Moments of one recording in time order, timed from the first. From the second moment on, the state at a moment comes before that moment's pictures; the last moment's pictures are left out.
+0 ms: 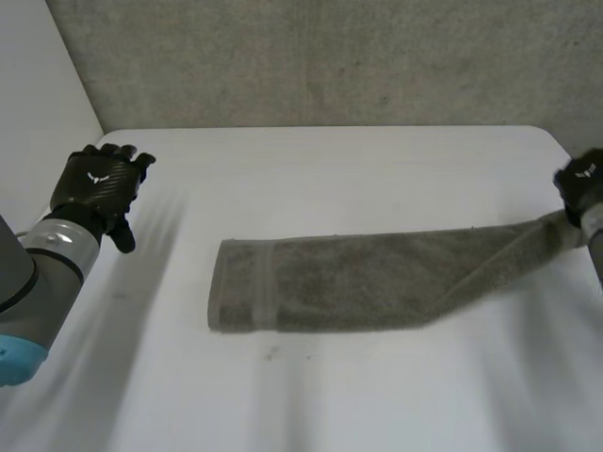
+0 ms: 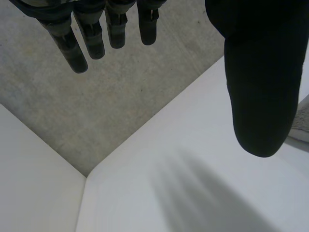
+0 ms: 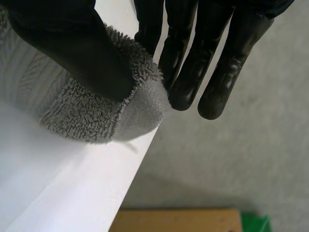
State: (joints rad) left arm 4.50 -1.77 -1.75 3.43 -1.51 3.56; right arm 1.62 -1.15 1.51 -0.23 1.61 2.13; left_hand 0.17 0.17 0.17 0.17 0.03; right_hand 0.94 1.17 1.17 1.19 0.97
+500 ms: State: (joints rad) left arm 4.50 -1.72 -1.77 3.43 -1.52 3.56; right arm 2.42 -0.85 1.24 -0.31 1.29 2.25; left_hand 0.17 0.17 0.17 0.17 0.03; right_hand 0.94 1.17 1.19 1.19 0.98
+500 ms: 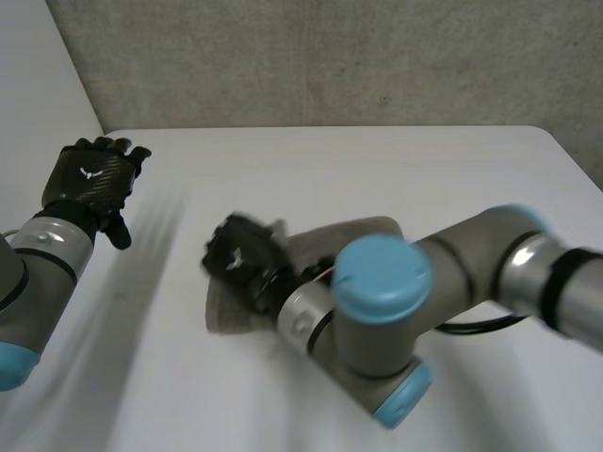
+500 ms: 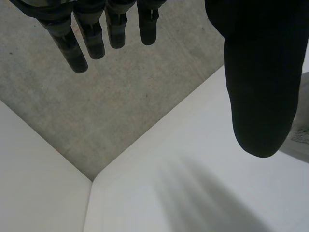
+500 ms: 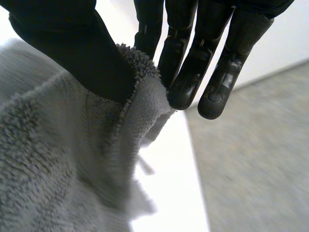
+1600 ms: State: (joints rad) left arm 4.16 -1.89 -1.75 3.47 -1.61 3.44; right arm 2.01 -1.14 1.59 -0.26 1.44 2.59; left_hand 0.17 0.17 0.16 0.17 0.03; right_hand 0.92 1.15 1.18 1.19 0.97
